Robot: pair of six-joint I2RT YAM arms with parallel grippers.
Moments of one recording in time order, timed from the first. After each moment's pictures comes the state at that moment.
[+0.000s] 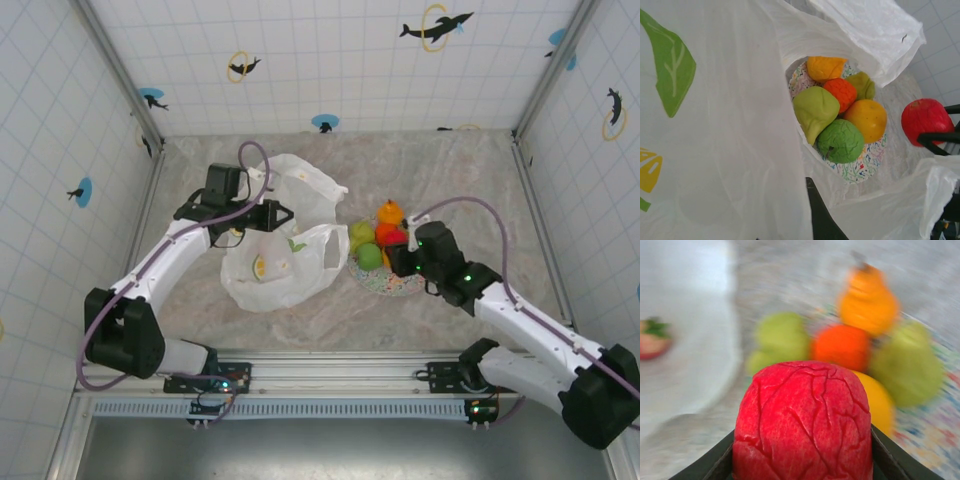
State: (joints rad) left arm -0.31 1.38 1.06 -0.48 0.66 -0.15; right arm 0.67 1.00 0.63 -0.27 0.06 0.31
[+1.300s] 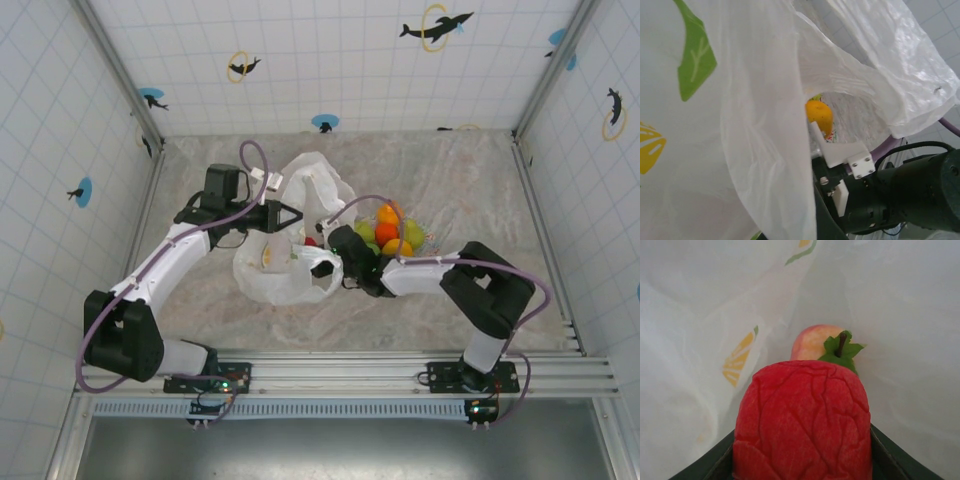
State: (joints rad) left arm -0.31 1.37 1.02 -0.37 0.86 -0.21; right arm 0.95 1.76 0.85 0.39 -0.03 0.57
